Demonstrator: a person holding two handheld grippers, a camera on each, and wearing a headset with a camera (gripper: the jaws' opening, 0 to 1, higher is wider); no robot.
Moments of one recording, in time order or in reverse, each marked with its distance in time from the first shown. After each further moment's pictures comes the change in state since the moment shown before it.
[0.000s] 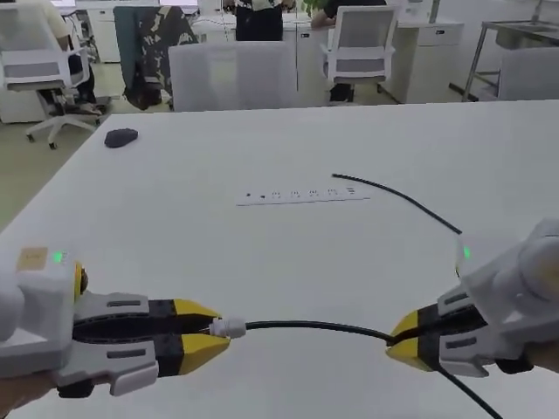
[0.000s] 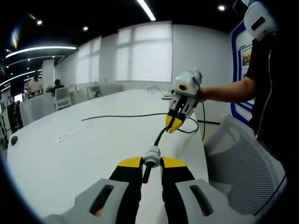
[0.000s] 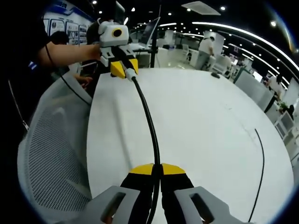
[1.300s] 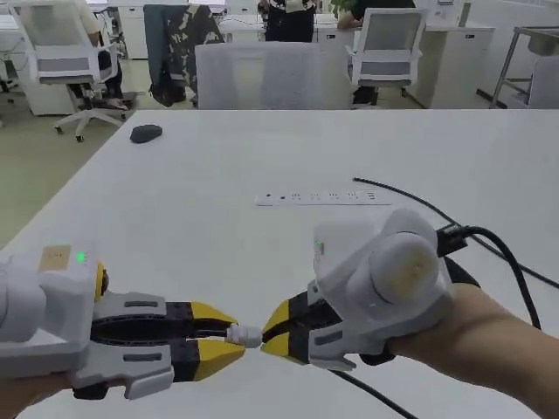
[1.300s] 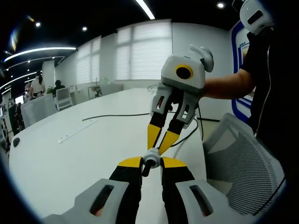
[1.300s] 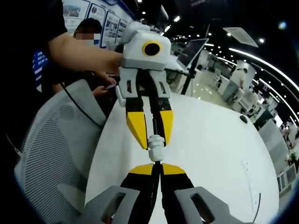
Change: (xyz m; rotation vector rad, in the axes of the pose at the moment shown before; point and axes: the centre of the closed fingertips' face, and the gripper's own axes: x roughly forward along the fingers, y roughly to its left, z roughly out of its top) left arm -0.006 -0.010 -0.001 0.019 0.016 0.018; right arm 0.062 0.059 0.129 -0.326 -0.116 0.152
